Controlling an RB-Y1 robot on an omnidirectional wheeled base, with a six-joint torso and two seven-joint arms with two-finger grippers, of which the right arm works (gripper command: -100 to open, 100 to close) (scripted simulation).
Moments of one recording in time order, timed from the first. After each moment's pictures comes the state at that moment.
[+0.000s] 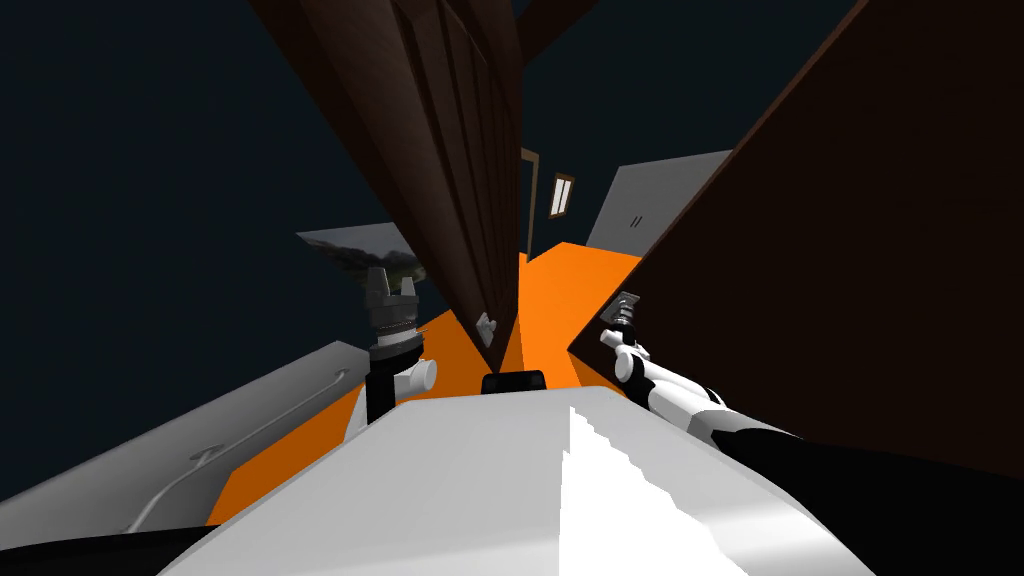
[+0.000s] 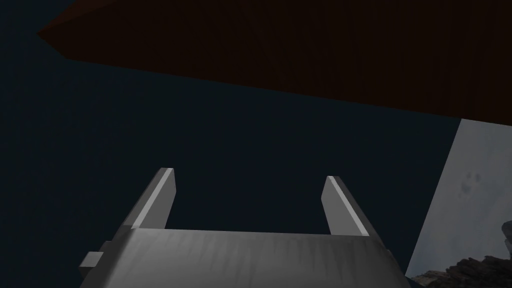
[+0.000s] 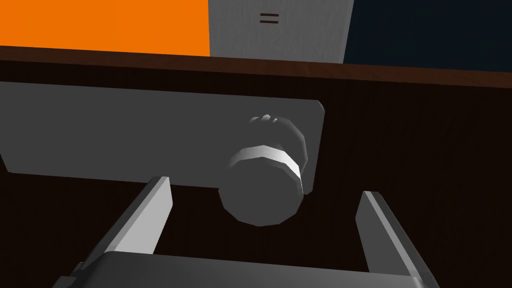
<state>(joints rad) -0.37 -0.44 -0.72 -0.45 -0.09 -0.56 -0.02</state>
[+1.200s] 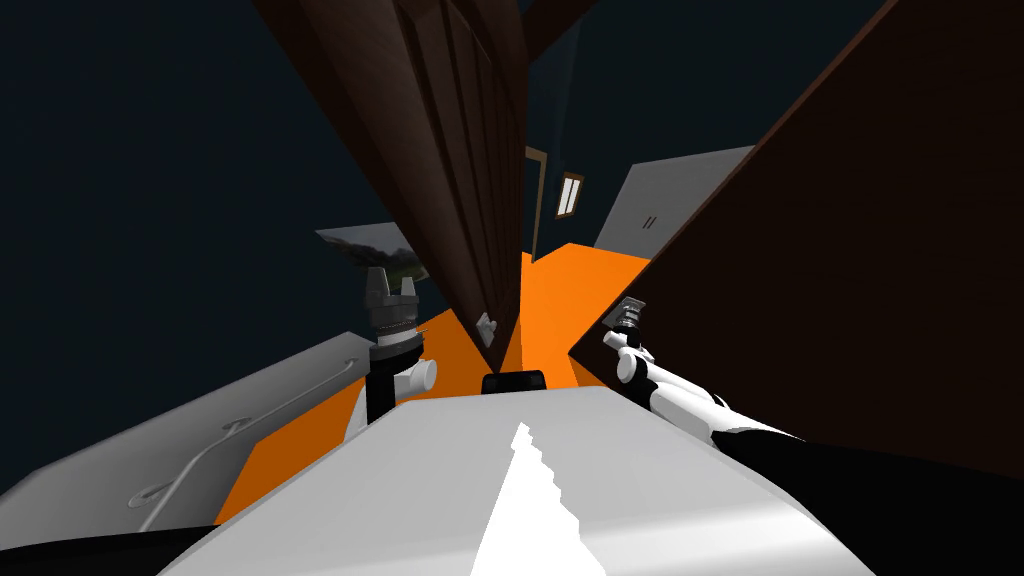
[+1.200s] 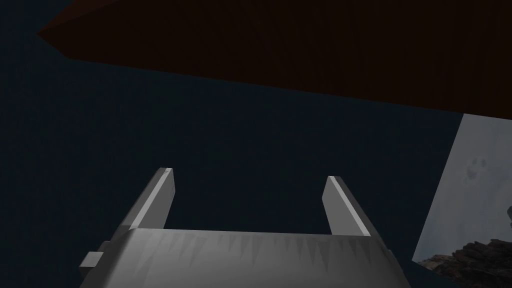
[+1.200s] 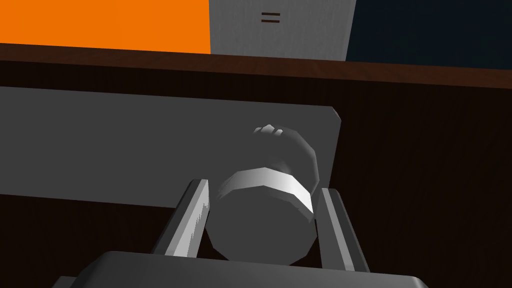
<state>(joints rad) -0.35 -0.45 -0.77 -0.46 -0.11 -0.55 0.01</state>
